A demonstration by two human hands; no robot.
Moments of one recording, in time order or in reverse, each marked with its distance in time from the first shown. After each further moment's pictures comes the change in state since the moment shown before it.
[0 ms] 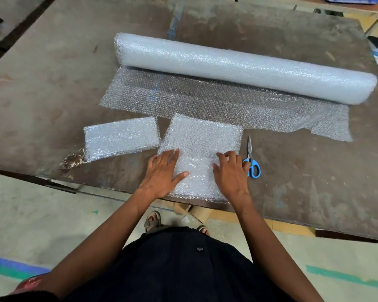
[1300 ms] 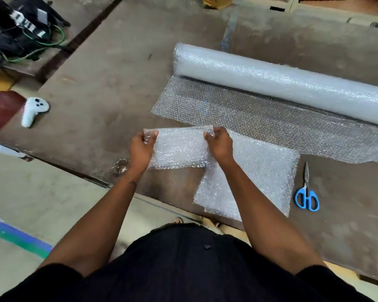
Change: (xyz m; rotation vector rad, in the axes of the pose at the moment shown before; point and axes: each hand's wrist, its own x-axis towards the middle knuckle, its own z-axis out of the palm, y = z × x) left_hand 0.025 -0.206 -0.082 -0.850 0.612 -0.585; right_hand 0.162 -0.205 0.028 0.887 -0.130 0.262
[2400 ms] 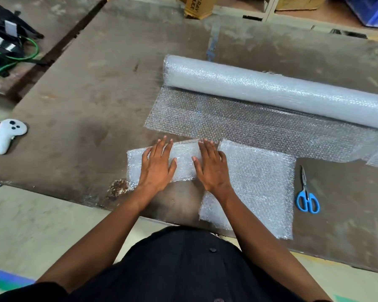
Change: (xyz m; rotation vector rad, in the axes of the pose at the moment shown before) left_hand 0.002 -0.013 0.032 0.718 -0.194 0.659; right_hand -0.036 0.022 0.027 -0.724 -0.015 -0.426
